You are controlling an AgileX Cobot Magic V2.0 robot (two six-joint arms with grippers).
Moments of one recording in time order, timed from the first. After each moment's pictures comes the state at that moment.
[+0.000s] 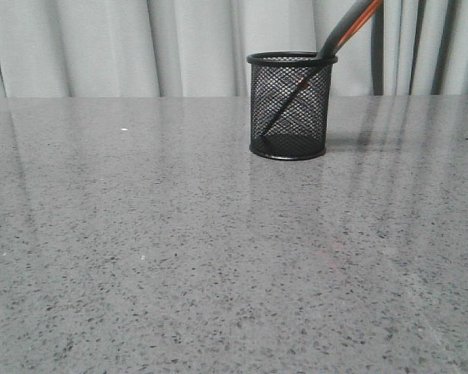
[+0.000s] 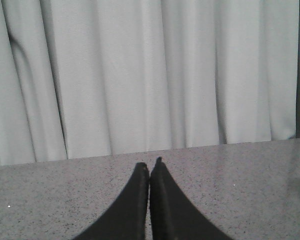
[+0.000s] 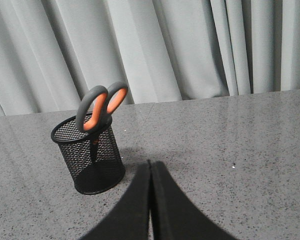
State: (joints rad) left arm -0.24 0.25 -0.26 -0.62 -0.05 0.66; right arm 0.17 0.34 -0.29 0.42 0.06 -0.25
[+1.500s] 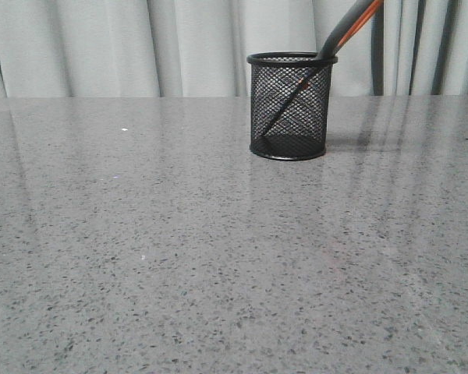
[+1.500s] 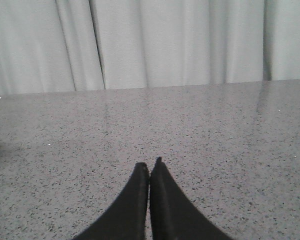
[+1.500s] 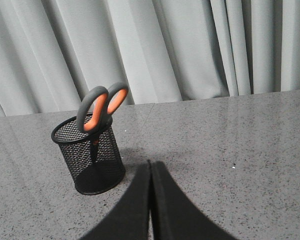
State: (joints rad) left arm -0.04 0.00 0.00 -0.10 0.10 0.14; right arm 0.17 0.34 -0.29 0.42 0.06 -0.25
